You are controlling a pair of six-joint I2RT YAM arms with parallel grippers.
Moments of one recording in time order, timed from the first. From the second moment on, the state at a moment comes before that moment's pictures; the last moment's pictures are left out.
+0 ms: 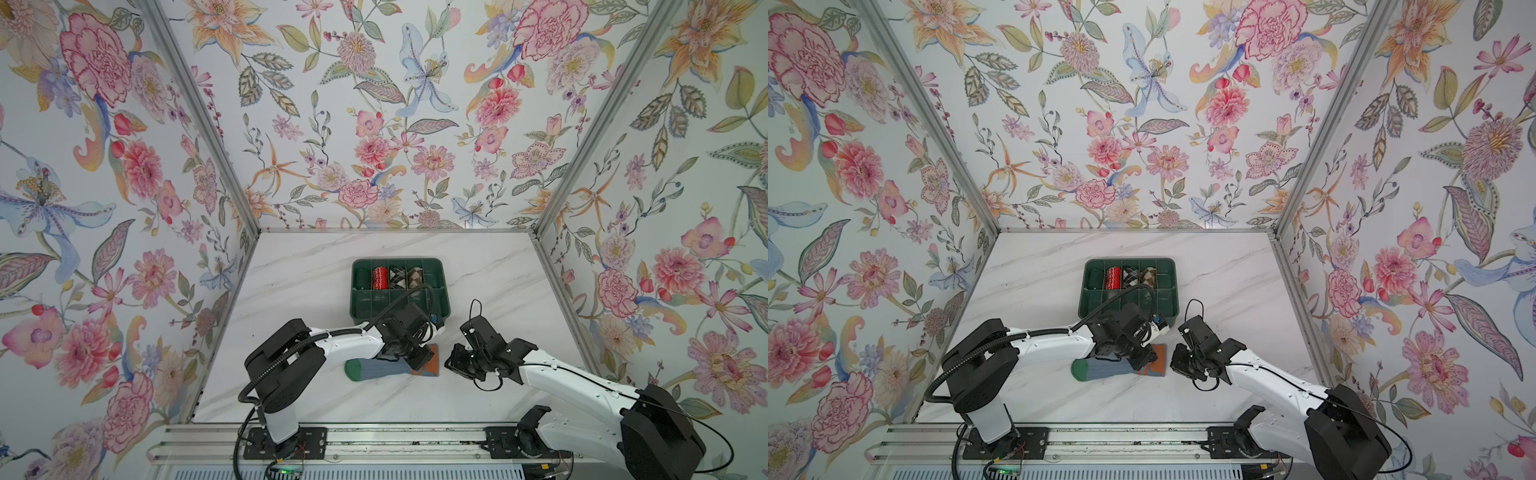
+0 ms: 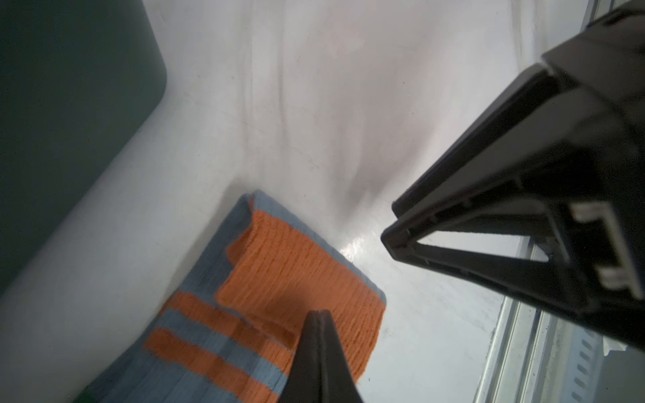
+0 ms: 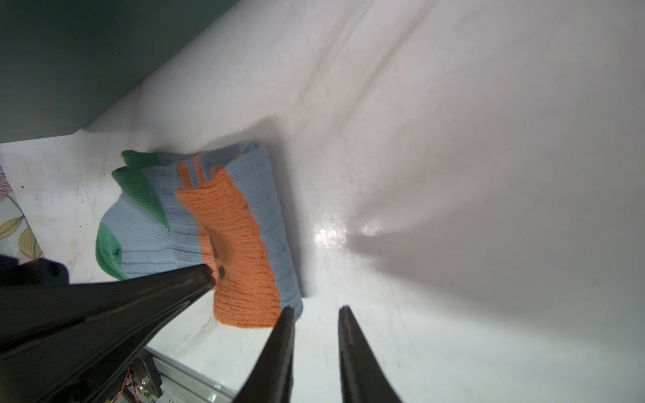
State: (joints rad) left arm -0.97 1.79 1.05 -0.25 0.32 -0.11; right arm 0.68 1.14 0.53 -0.48 -0.19 0.97
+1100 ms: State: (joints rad) left arm -0.97 1.85 1.09 -0.33 0.30 -0.12; right arm 0.68 1.19 0.42 -0.20 -0.23 1.02
